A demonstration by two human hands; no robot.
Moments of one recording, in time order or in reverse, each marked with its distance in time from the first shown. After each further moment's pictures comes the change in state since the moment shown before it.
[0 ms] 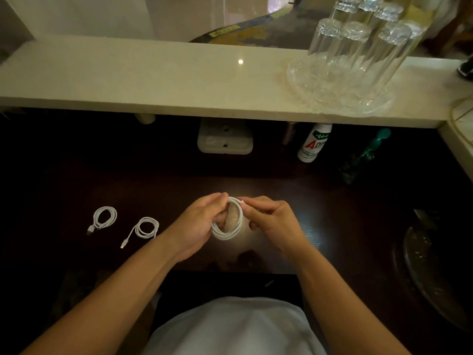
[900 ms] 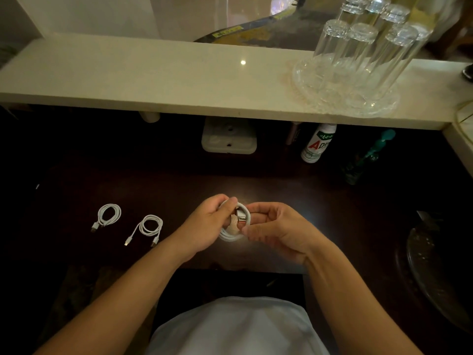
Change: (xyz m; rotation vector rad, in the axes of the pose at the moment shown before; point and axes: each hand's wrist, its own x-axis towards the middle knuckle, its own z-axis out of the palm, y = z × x) left_hand -0.003 -0.009 -0.006 0.380 0.095 0.068; right_hand -0.017 -0.023 -0.004 0.243 -0.301 0.273
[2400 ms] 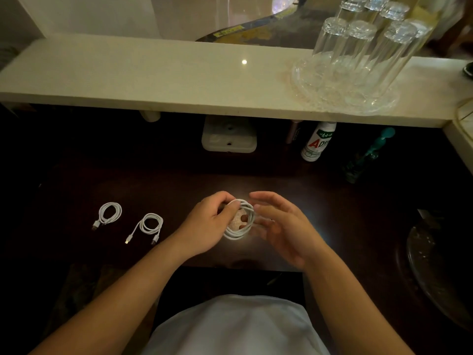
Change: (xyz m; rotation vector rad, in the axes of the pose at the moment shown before) left_hand -0.005 0.006 0.004 0.225 0.092 0.106; right_hand -0.004 0.008 -0.001 0.227 0.156 -0.128
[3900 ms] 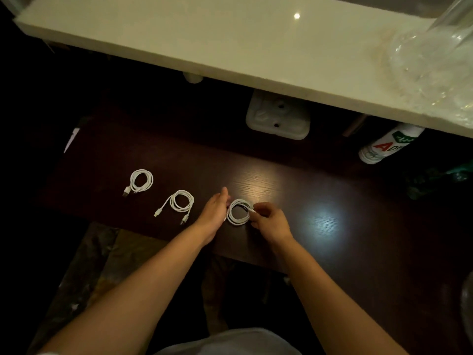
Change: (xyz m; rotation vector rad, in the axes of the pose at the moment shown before) left_hand 0.060 -0.143 -0.003 -0.565 0.276 -0.685; right_hand 0.153 0.138 -0.011 -0.667 0.304 0.220
